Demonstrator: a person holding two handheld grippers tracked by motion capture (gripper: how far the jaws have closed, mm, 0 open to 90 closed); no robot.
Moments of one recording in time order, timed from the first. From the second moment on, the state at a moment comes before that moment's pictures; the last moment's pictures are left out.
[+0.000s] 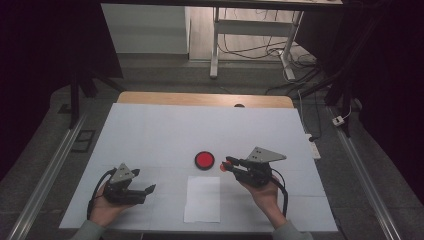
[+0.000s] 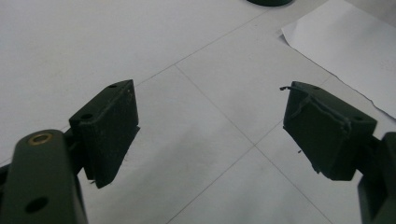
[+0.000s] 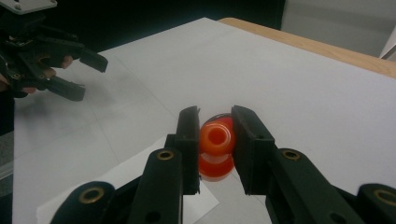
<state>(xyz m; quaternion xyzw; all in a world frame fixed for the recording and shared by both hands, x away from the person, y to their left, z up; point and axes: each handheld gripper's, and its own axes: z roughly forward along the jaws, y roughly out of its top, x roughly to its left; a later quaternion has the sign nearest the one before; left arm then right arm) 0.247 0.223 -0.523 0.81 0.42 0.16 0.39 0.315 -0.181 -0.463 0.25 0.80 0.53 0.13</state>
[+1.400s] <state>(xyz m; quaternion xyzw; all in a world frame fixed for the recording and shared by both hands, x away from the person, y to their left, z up) 0.247 0.218 -0.520 0.81 0.41 0.17 0.39 0.313 -0.158 -0.467 0.23 0.80 0.54 0.10</state>
